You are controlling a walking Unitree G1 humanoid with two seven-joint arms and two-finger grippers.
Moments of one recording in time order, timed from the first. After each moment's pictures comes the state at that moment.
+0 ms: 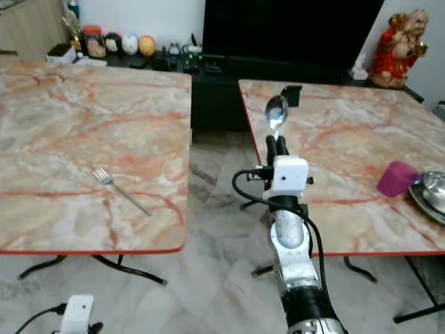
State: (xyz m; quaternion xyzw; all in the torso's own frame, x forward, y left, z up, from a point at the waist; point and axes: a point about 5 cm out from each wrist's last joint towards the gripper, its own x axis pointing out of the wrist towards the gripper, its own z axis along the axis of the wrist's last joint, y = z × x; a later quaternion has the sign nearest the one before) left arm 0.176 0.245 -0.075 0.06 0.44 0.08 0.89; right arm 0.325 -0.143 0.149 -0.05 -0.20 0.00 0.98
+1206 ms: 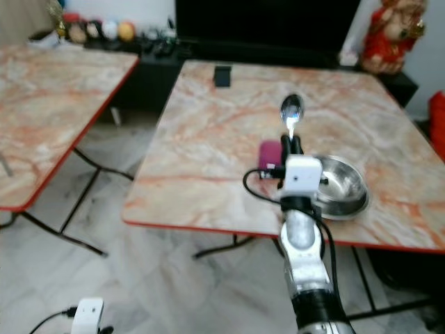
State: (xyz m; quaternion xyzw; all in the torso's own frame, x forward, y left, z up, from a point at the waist) left arm 0.174 0.227 -0.081 0.05 0.45 0.06 0.89; right arm 0.320 -0.165 0.147 -0.07 -0.19 -0.04 0.98
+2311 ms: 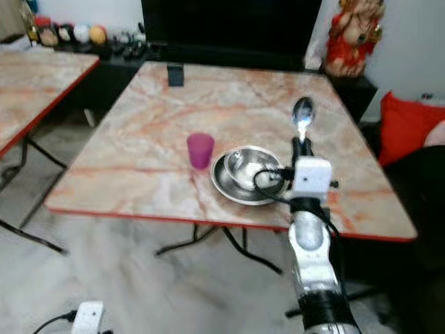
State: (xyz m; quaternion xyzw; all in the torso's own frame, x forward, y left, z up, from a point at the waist) left arm 0.168 0.223 -0.084 0.05 0.46 0.06 0.88; right arm 0.320 -0.177 0.146 -0.08 -0.18 -0.06 0.98
